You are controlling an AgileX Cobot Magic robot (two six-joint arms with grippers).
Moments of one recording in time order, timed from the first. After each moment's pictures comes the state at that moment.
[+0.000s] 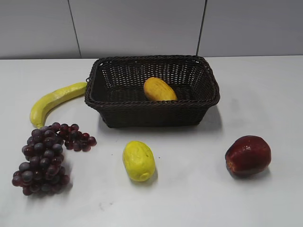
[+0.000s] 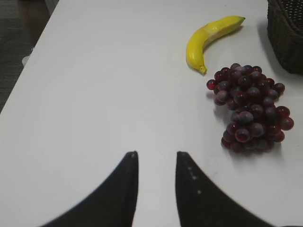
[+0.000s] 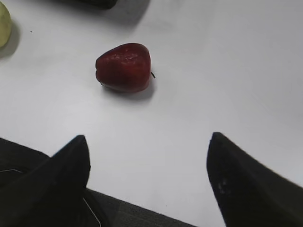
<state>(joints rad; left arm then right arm) -0.05 -0.01 -0.48 0.05 1.08 0.08 0.51 0.49 -0.62 -0.19 1.03 0.10</state>
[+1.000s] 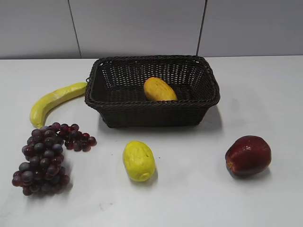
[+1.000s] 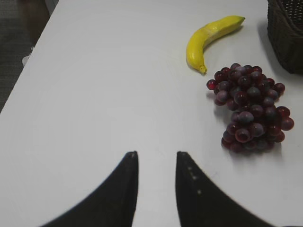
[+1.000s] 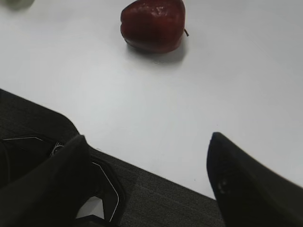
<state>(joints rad) -0.05 -0.01 -0.48 0.05 1.08 0.08 0.51 0.44 -0.51 -0.08 1.05 0.05</state>
